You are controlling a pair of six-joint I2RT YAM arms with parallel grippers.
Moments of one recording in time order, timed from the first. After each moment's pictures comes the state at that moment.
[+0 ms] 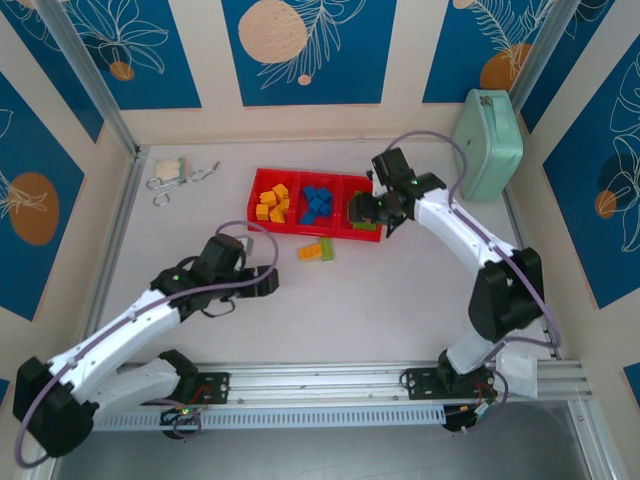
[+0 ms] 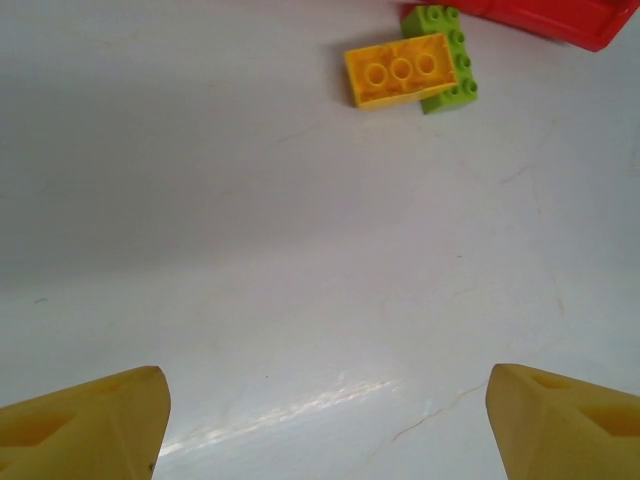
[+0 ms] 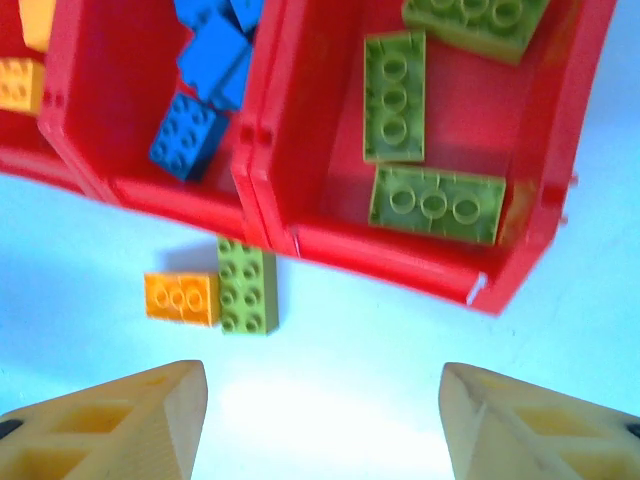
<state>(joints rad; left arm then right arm) -0.65 1.01 0.74 -0.62 0.08 -0.66 0.41 1.59 1.33 -0.80 -0.13 0.40</state>
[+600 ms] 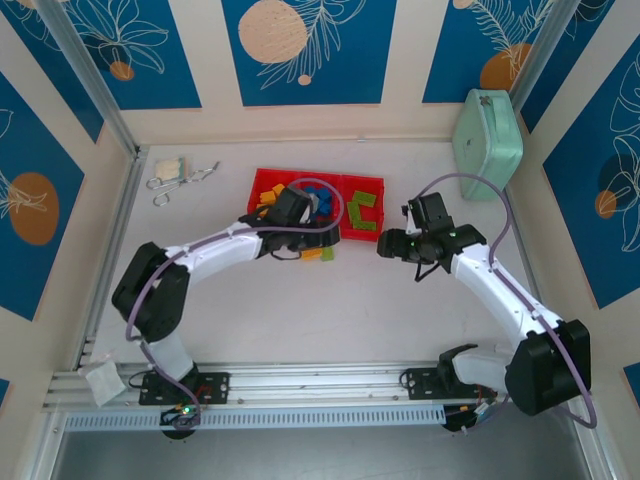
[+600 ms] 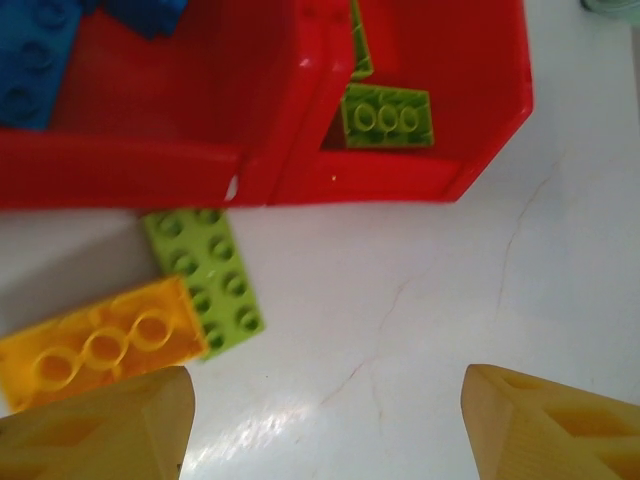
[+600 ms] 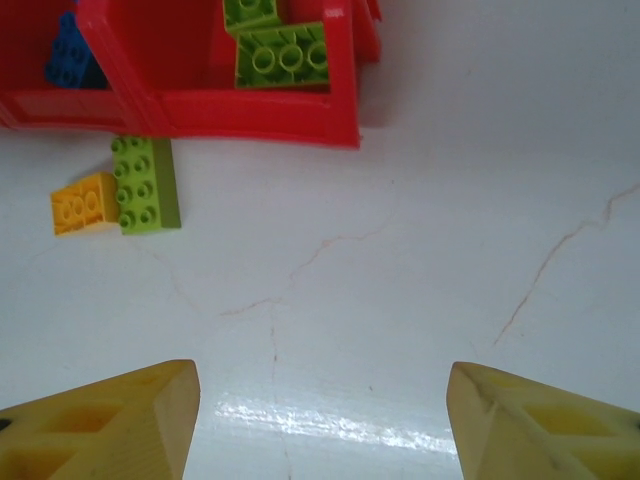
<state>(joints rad) -0.70 1.75 1.22 -0.28 0.22 -0.72 0.33 1.19 0.91 -0.74 -0.11 0.43</state>
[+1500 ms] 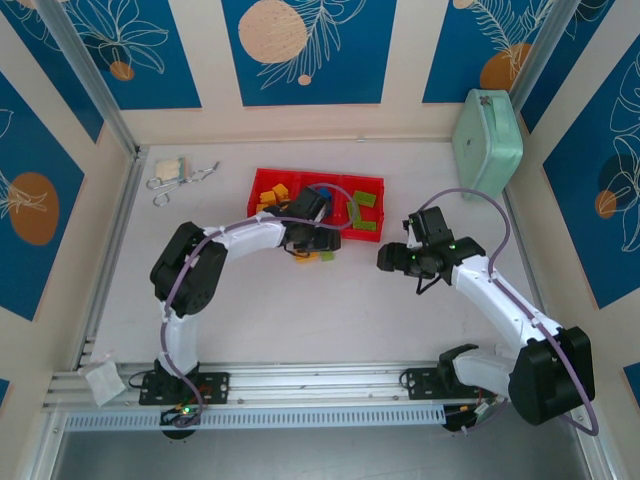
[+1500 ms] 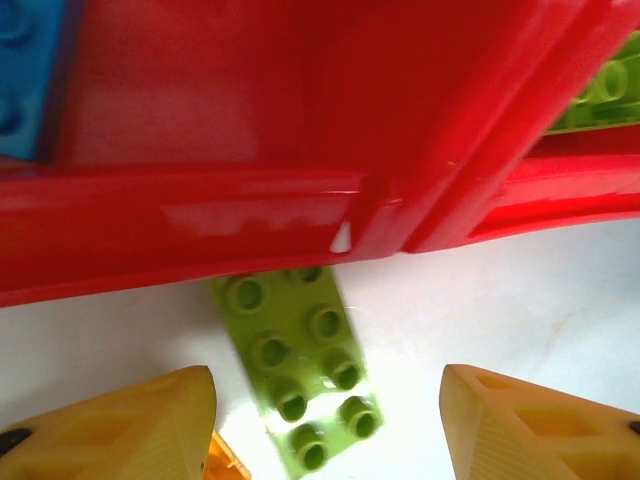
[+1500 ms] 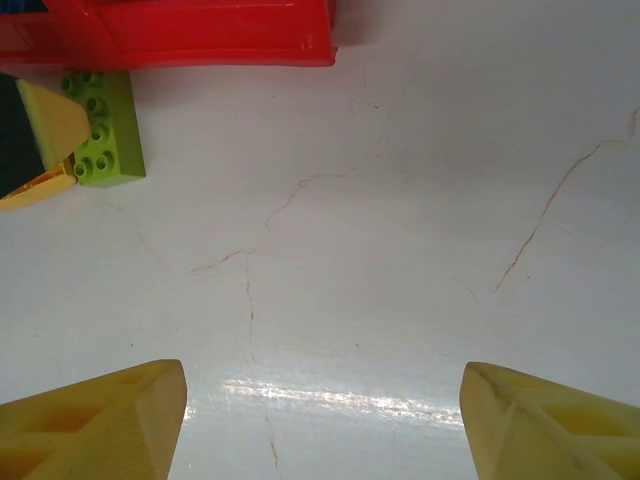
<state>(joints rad) -0.68 1.99 1.38 -0.43 0.15 -0.61 0.33 1.15 0.80 -0.72 -0.13 0.46</state>
